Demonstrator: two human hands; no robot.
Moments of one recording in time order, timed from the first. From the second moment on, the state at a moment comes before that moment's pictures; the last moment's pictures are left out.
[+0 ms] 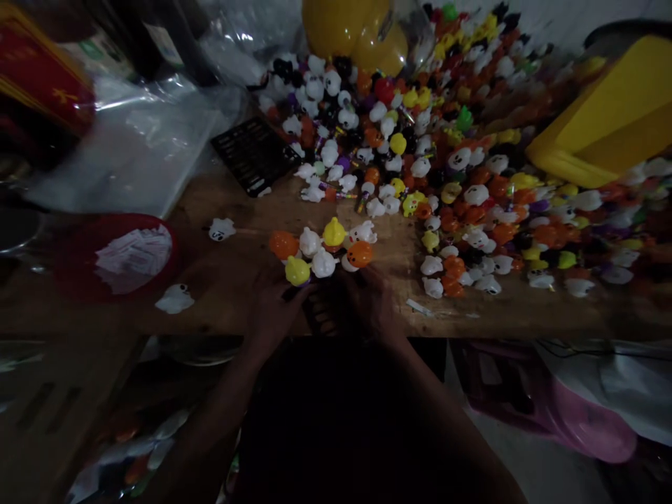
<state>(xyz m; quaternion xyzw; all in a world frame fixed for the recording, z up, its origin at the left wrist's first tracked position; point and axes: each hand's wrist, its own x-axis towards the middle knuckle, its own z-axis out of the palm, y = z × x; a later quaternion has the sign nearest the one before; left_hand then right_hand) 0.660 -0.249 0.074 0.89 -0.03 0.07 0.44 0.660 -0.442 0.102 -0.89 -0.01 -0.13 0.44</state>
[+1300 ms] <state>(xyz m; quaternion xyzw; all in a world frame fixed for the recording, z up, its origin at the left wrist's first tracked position) 0.848 -0.253 0.150 0.91 -0.20 0.07 0.36 0.849 -0.467 0.141 -0.98 -0.21 -0.02 0.02</state>
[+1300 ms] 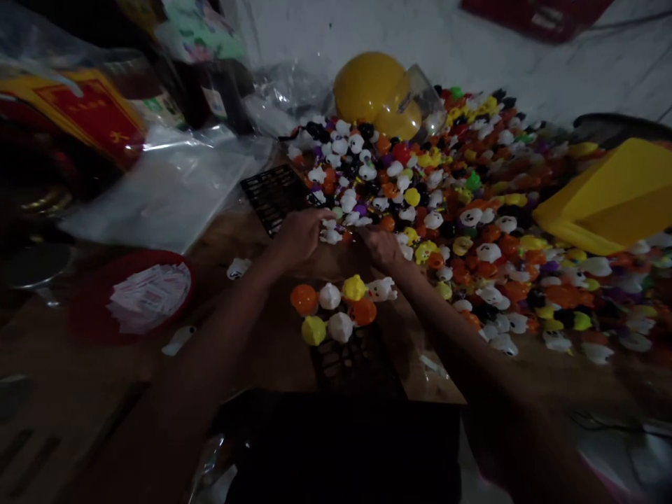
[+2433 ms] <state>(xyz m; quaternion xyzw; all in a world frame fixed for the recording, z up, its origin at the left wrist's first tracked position) 0.869 -0.255 0.192 0.96 -0.09 0.00 0.28 0.756 -0.529 0.166 -0.99 0.01 -0.06 0.08</state>
